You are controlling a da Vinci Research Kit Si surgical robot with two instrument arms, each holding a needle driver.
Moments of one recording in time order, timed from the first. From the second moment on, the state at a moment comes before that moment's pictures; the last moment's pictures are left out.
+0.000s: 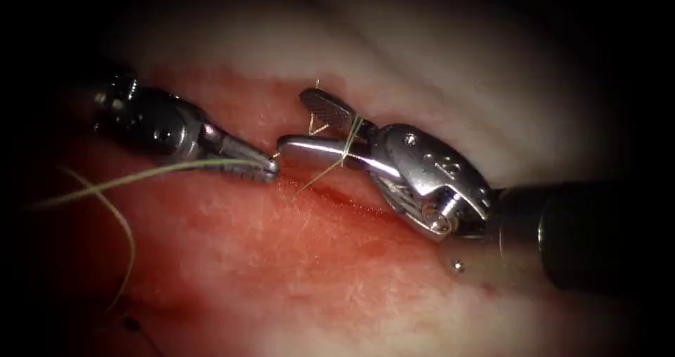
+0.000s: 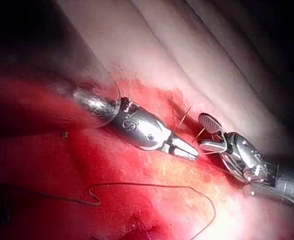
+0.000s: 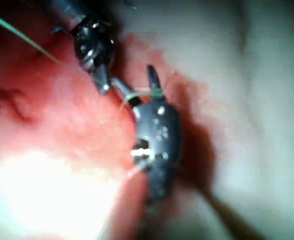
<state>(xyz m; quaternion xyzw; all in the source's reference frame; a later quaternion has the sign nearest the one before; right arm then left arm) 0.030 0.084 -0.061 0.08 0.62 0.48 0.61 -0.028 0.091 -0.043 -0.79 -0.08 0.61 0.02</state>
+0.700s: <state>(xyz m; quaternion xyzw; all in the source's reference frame) 0.028 0.084 -0.057 0.07 0.55 0.56 0.62 -0.029 0.092 -0.045 -0.79 -0.09 0.61 0.02</state>
